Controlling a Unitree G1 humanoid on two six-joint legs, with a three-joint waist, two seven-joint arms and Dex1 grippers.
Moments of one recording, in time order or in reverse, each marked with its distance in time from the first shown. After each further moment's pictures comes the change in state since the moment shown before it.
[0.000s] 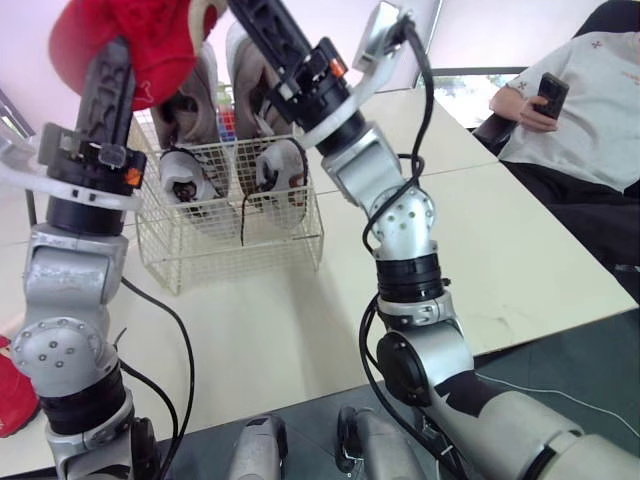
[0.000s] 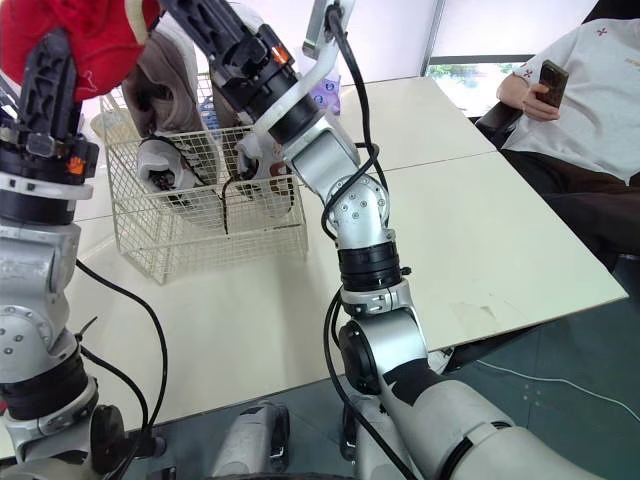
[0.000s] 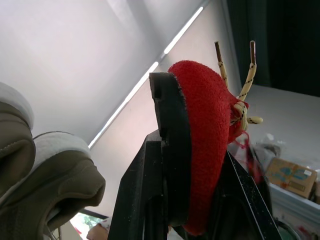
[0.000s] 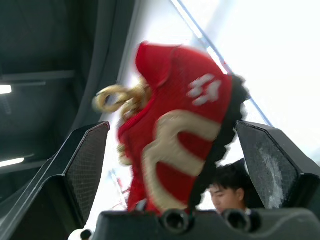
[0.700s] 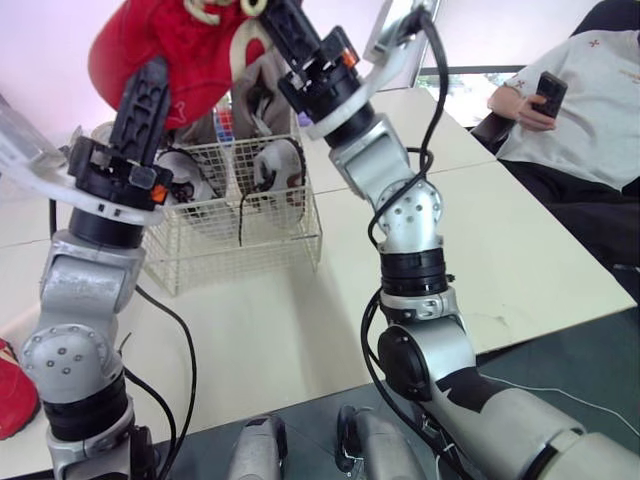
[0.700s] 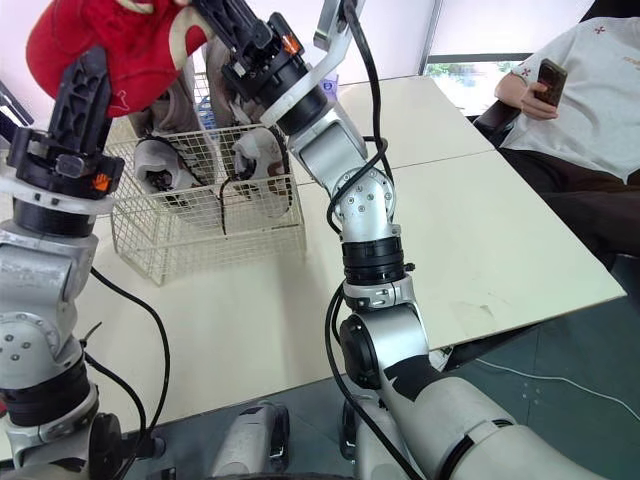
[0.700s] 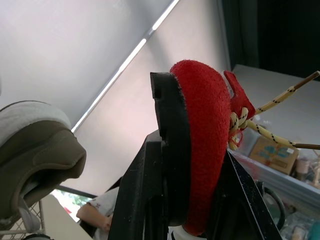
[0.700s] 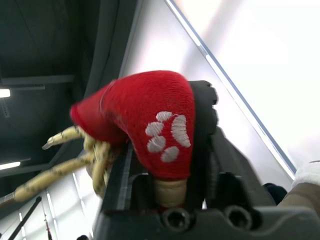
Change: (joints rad) left arm 0.040 0.028 -0.028 -0.005 0.041 0.020 -0.033; right arm -0.010 -0.010 -0.021 -0.008 0.010 0.054 0.033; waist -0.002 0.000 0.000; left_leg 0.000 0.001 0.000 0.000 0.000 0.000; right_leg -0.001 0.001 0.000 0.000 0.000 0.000
